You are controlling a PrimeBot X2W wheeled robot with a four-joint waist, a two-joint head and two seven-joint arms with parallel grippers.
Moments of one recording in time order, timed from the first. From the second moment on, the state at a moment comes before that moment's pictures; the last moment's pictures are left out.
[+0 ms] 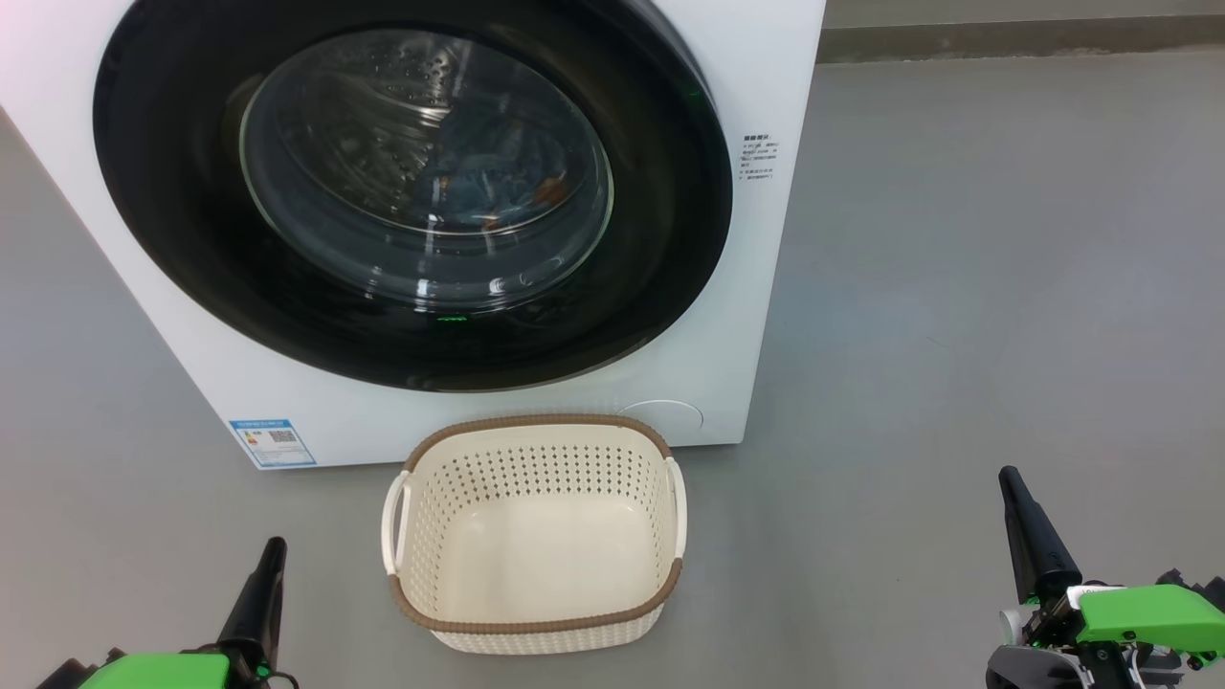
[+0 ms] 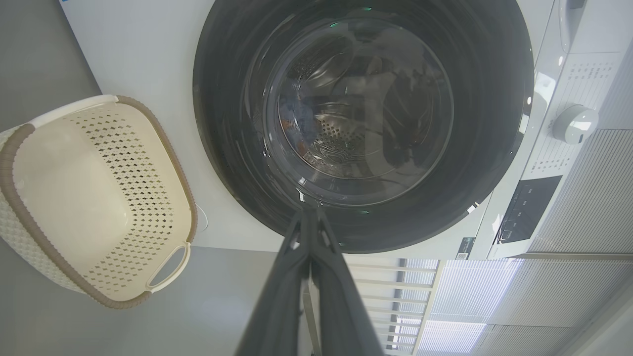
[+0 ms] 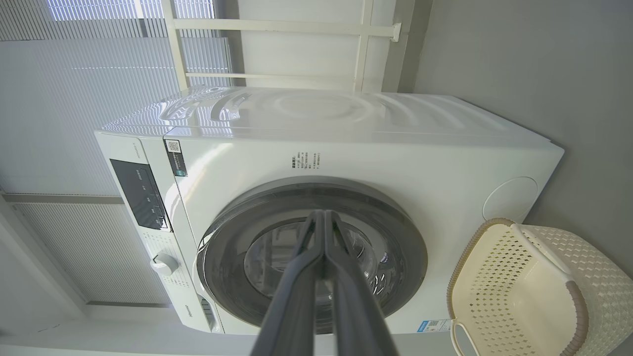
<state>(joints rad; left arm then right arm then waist) -0.07 0.04 0.08 0.26 -1.61 -0.13 0.11 -0.10 -0.05 -0.13 0.27 1.61 0.13 0.10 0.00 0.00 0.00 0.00</state>
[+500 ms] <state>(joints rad) -0.07 0.04 0.08 0.26 -1.61 -0.13 0.11 -0.10 -0.05 -0.13 0.27 1.61 0.13 0.10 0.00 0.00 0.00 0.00</state>
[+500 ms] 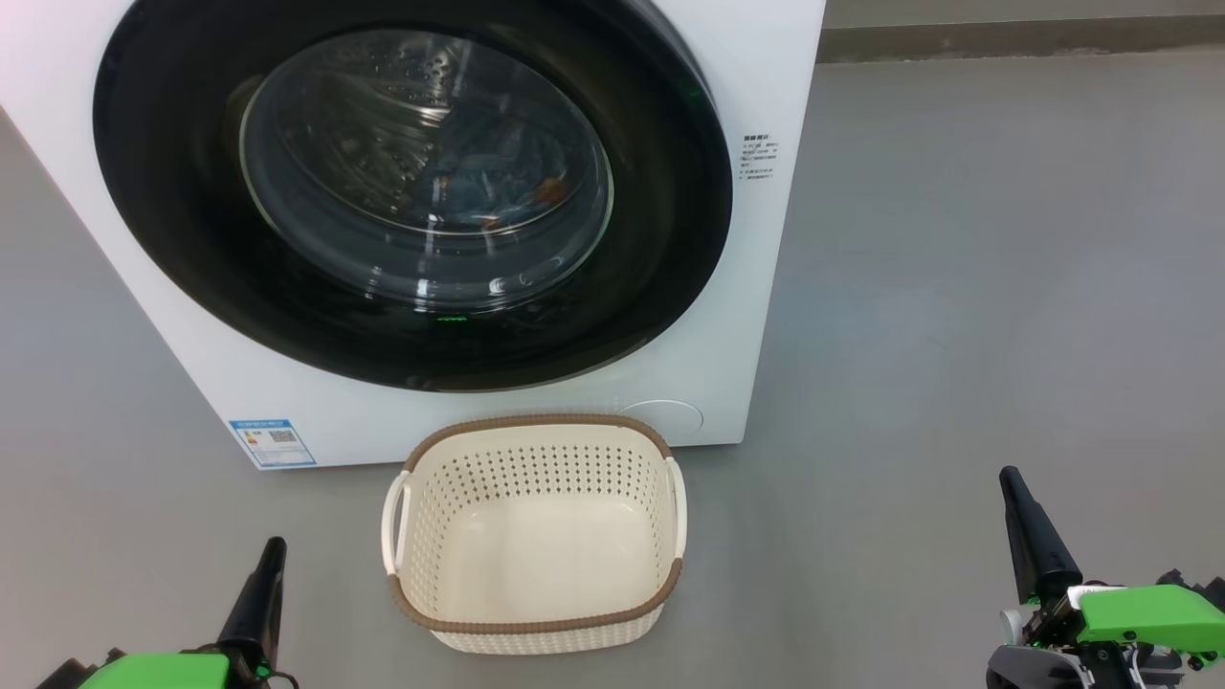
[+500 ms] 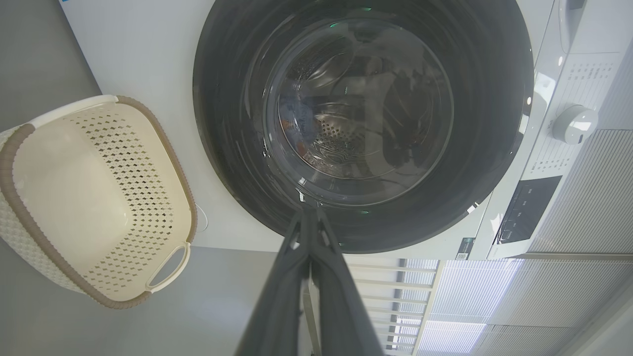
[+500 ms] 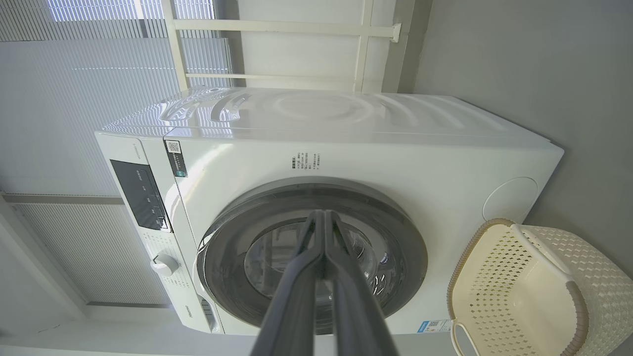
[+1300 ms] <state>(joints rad) -0.07 0.04 0.08 0.26 -1.61 -0.13 0.11 -0.10 -0.05 -0.14 0.27 1.61 0.13 0.10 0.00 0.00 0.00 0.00</state>
